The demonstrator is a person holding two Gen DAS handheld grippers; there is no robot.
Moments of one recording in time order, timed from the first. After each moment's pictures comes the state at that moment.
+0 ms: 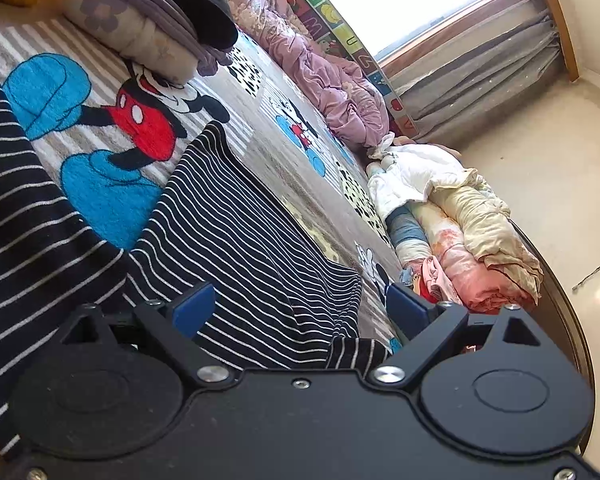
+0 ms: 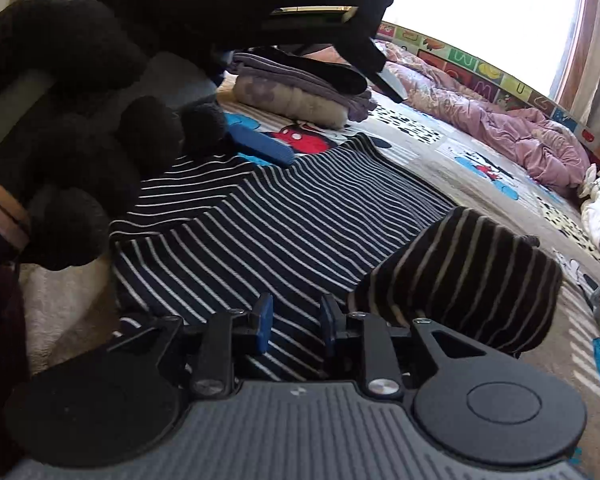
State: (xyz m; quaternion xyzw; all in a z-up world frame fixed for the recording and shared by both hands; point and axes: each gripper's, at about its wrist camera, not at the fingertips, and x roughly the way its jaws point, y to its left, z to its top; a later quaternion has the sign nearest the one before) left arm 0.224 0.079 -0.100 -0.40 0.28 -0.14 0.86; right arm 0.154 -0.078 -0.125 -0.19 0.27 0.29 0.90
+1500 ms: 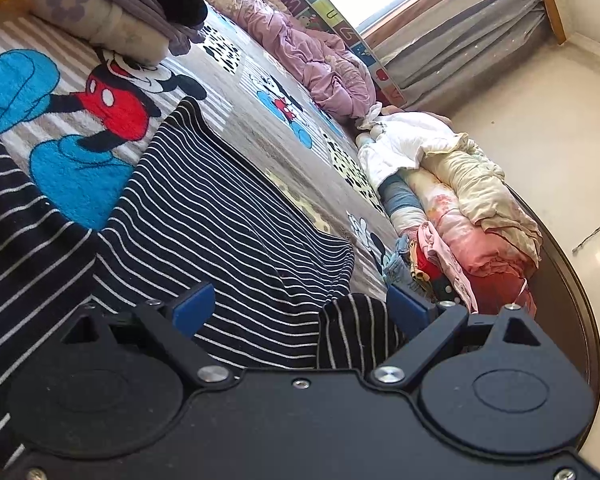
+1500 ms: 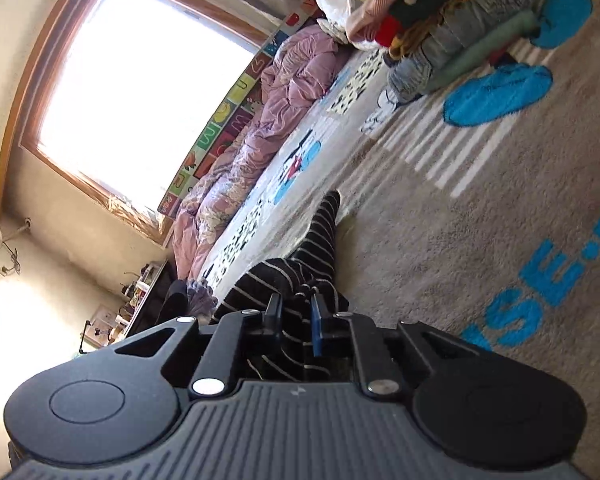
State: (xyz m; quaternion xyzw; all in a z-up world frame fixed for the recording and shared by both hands) left arm 0.227 0.061 -0.102 -0.36 0.31 -0.17 0.86; right arm 0.200 -0.279 -0.138 0.46 0.20 0.09 0.86
